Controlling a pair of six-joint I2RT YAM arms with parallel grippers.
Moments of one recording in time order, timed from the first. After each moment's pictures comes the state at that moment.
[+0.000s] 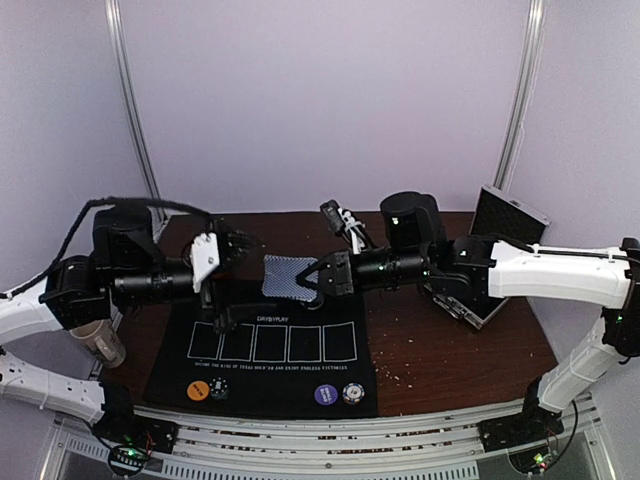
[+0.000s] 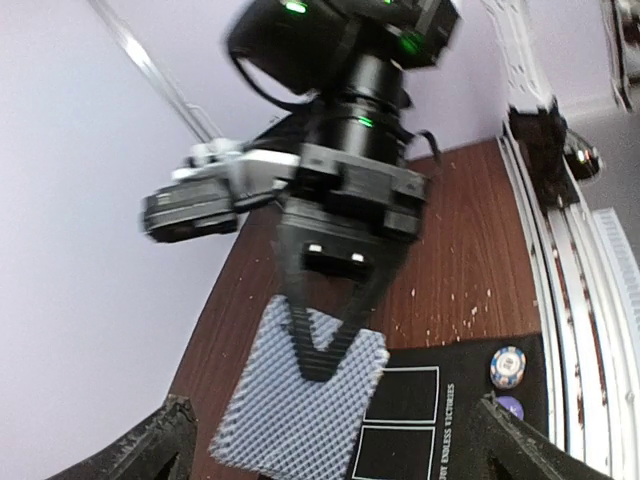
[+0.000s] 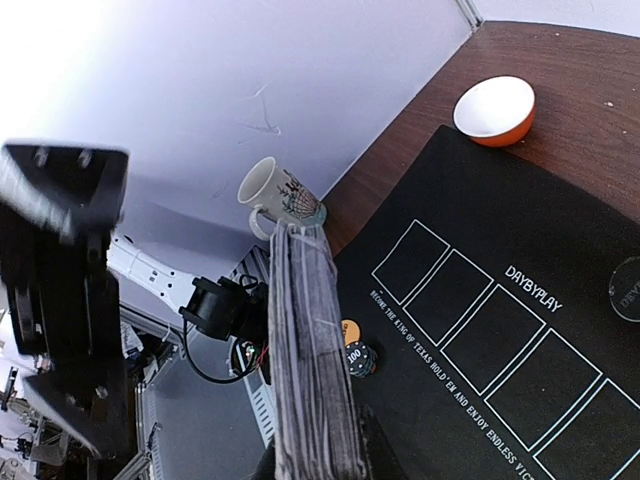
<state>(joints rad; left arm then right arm) -1.07 0.94 0.95 -0.25 0.08 0.48 1.02 1.49 1.18 -0.04 -0.33 0.62</state>
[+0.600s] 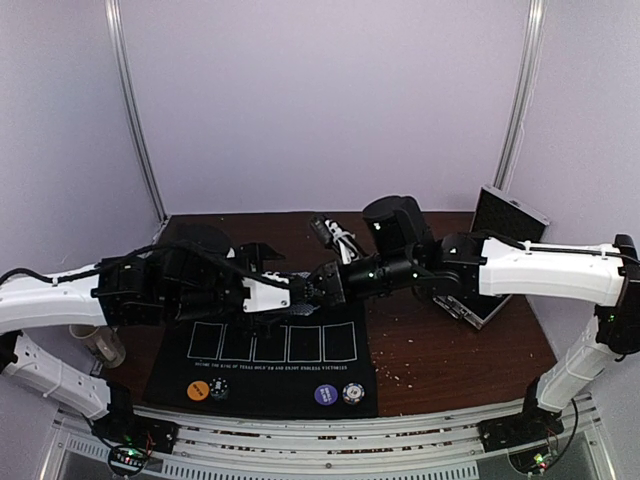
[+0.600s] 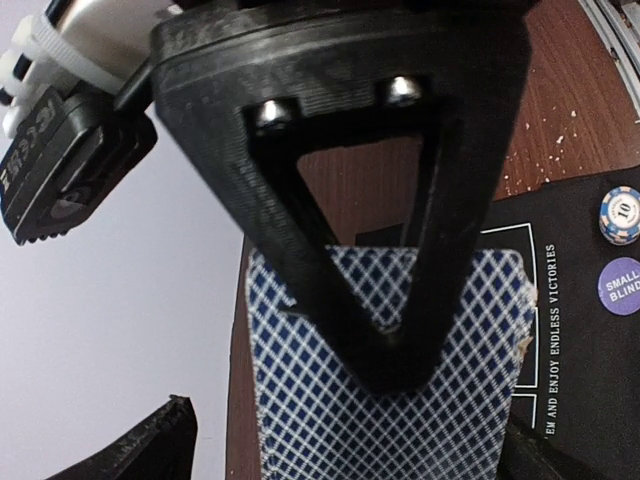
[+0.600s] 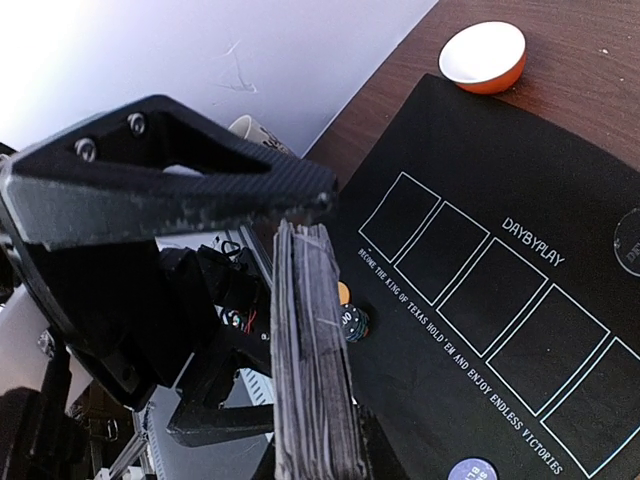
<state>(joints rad) -1.16 1.19 1.01 -0.33 -0.30 0.81 1.04 1.54 1.26 -0.19 -0.32 0.63</state>
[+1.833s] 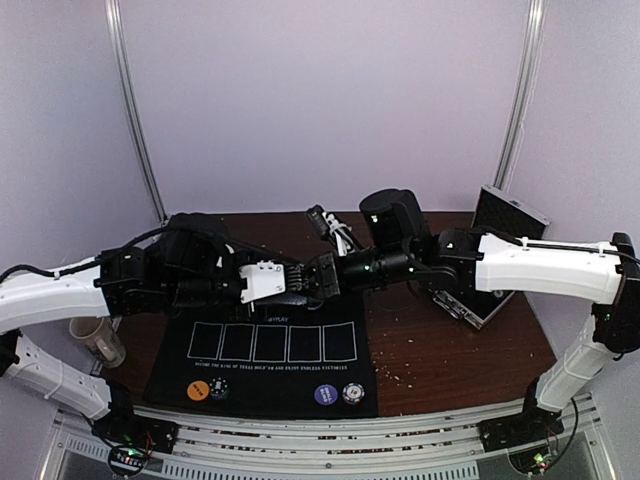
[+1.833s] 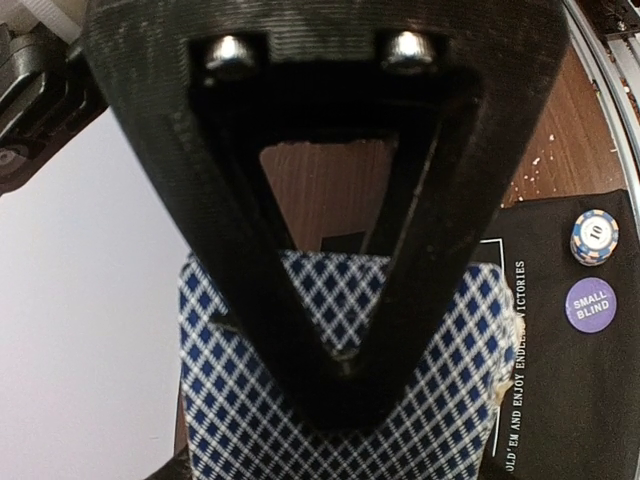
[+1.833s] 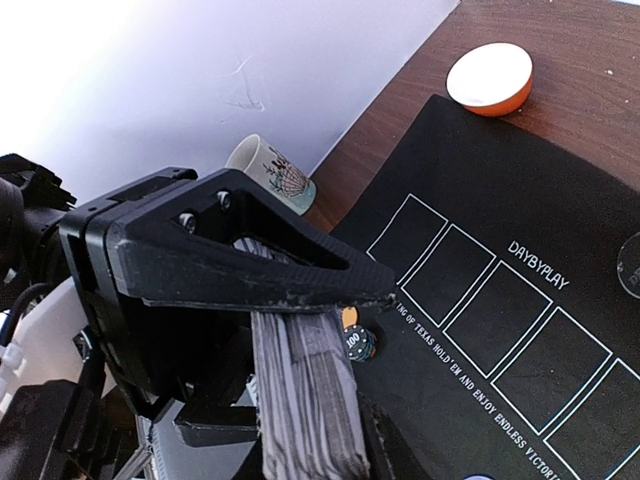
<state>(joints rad) -1.08 1.20 1.03 -0.37 -0.14 0.71 1.05 1.57 1.30 -0.18 -0.31 0.64</state>
